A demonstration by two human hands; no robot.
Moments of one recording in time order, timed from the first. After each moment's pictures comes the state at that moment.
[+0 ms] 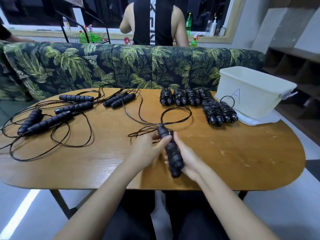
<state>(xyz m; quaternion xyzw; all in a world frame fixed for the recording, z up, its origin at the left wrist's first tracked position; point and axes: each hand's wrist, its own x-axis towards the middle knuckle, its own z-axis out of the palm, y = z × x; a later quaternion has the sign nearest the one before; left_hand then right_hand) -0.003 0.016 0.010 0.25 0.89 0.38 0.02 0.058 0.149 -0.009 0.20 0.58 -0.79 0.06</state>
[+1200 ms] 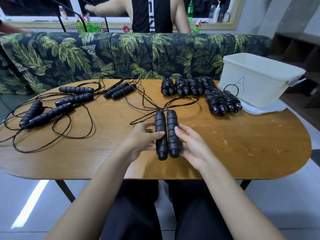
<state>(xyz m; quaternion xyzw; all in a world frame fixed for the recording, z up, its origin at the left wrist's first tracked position) -0.004 0.003 0.022 0.09 0.72 0.63 0.27 0.064 0.156 -0.007 0.20 0.52 -0.83 -0.03</state>
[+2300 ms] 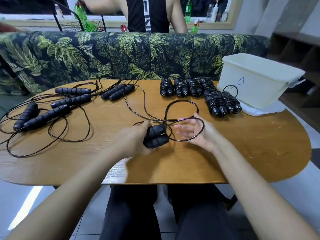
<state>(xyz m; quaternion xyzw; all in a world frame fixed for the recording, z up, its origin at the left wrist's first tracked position) -0.044 -0.014 0.007 0.35 0.93 0.09 0.02 0.033 0.214 0.005 0.19 0.55 -0.81 0.04</state>
